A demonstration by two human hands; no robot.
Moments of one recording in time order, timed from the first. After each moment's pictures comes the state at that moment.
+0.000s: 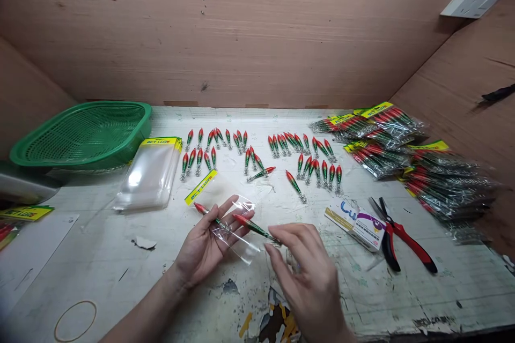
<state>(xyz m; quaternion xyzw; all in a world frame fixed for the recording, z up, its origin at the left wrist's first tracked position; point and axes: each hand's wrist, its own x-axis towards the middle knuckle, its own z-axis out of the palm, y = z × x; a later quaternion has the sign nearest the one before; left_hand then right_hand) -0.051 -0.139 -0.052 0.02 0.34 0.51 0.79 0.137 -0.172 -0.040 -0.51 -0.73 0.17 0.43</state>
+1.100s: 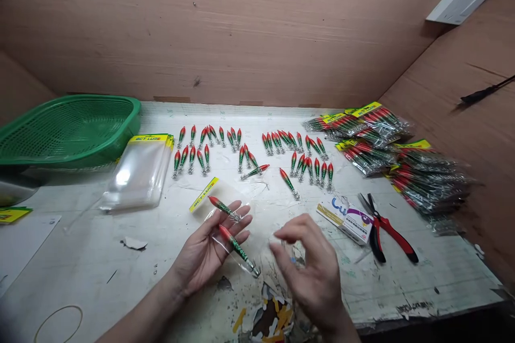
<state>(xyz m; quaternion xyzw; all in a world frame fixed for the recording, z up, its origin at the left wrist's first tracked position) -0.041 -0.148 -0.059 0.01 0.32 0.49 0.81 0.153 -0.163 -0.042 -0.48 -0.71 0.24 0.47</state>
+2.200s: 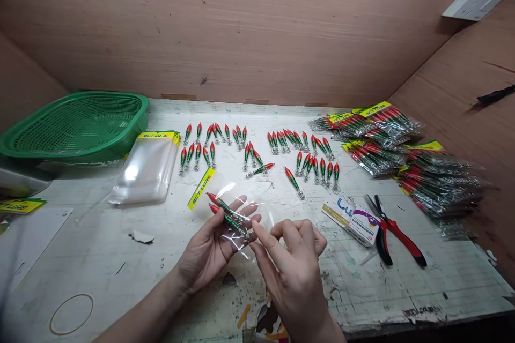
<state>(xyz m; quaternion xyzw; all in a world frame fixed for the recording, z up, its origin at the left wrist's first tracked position) -0.043 -0.152 -0.062 0.04 0.22 0.51 0.83 0.117 -0.172 -0.028 -0.49 -0.80 0.00 0.35</state>
